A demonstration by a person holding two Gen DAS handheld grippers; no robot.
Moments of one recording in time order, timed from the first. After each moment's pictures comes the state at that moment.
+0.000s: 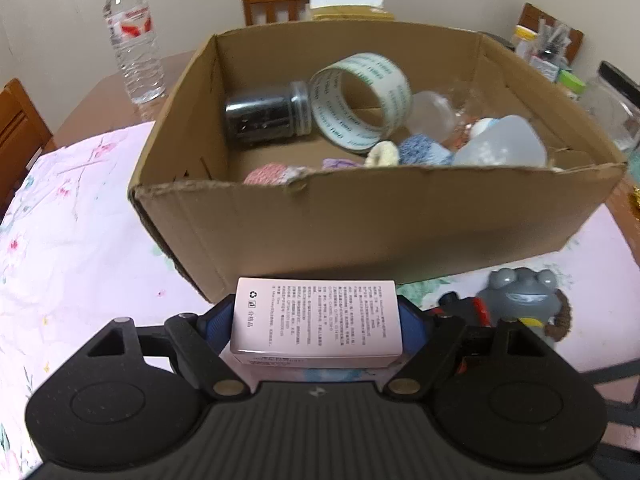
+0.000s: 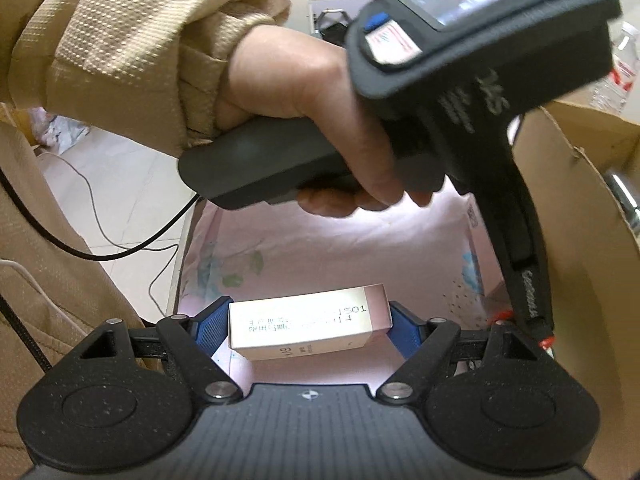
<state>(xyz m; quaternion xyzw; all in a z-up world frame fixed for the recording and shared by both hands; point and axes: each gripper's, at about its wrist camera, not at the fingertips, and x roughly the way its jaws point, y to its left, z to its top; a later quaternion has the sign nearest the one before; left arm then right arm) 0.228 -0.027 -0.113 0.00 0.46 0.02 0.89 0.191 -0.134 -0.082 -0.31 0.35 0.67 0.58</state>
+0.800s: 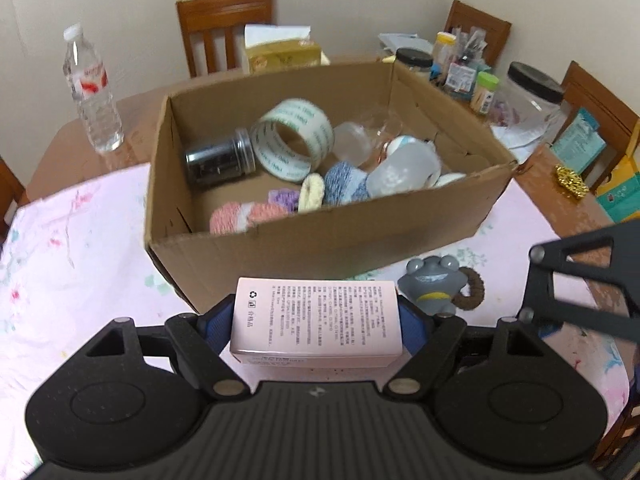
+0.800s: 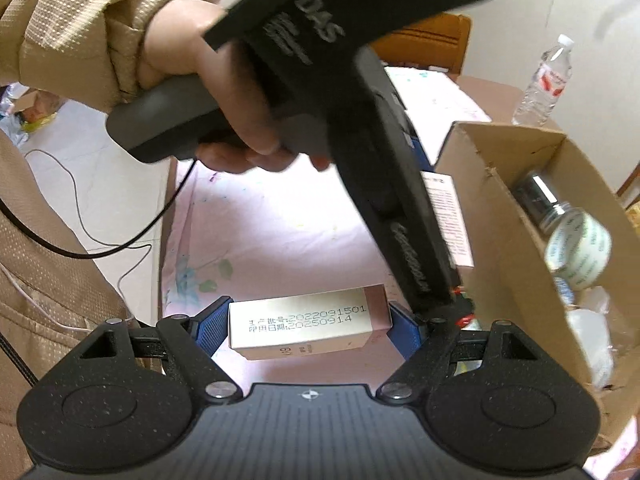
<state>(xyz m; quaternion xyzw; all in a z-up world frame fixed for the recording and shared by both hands) 0.194 -0.034 -0.052 0.03 0.45 -0.08 0.89 0.179 -0.162 -0.028 -0.34 0.33 0.59 0.66</state>
